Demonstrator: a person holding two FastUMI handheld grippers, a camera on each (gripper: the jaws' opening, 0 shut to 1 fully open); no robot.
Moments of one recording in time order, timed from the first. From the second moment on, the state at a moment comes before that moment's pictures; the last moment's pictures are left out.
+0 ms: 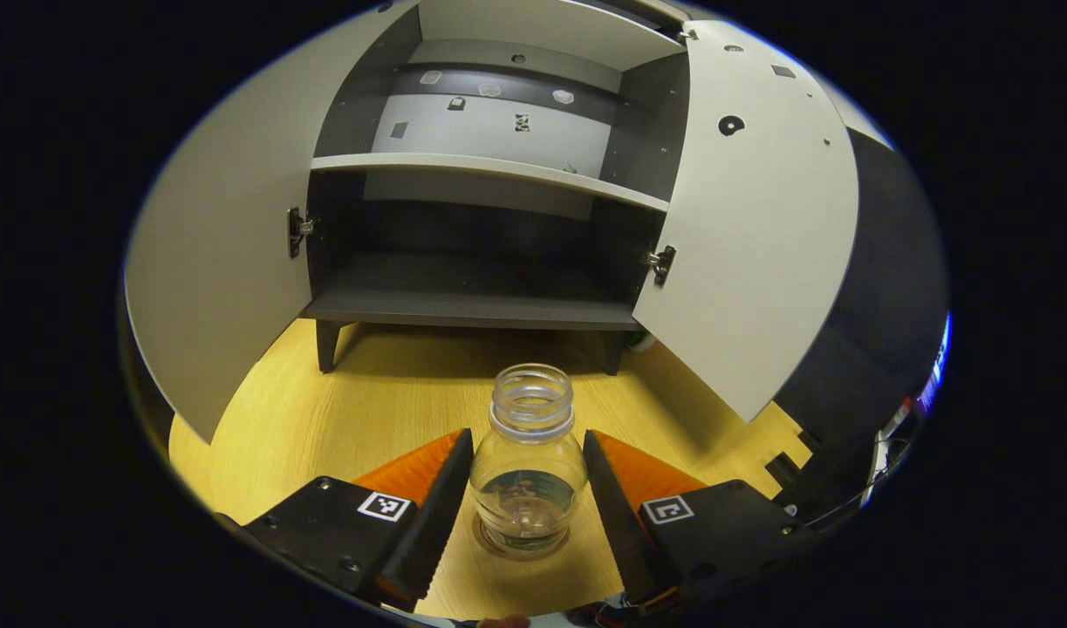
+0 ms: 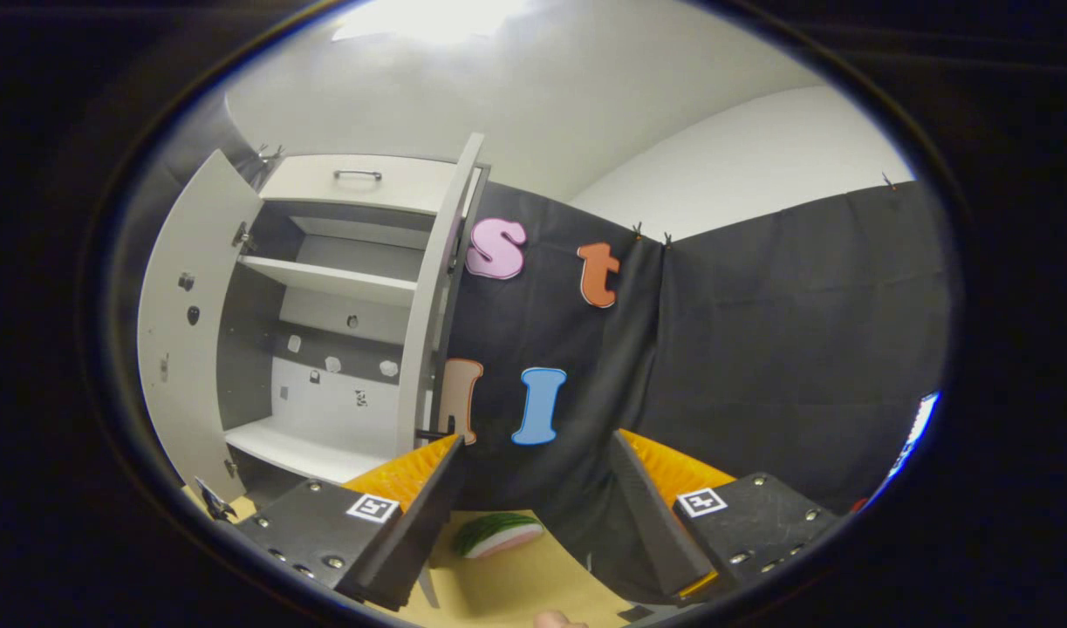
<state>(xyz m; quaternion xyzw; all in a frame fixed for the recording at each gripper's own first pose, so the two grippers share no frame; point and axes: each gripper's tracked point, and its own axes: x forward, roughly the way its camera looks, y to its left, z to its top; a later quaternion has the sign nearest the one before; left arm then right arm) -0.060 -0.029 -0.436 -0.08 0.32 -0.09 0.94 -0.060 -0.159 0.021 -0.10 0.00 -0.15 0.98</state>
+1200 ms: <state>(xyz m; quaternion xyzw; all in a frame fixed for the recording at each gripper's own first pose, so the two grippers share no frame) -0.041 -0.036 -0.337 -0.07 0.25 -0.10 0.96 -0.044 -0.154 -0.009 -0.08 0.02 -0.13 0.99</state>
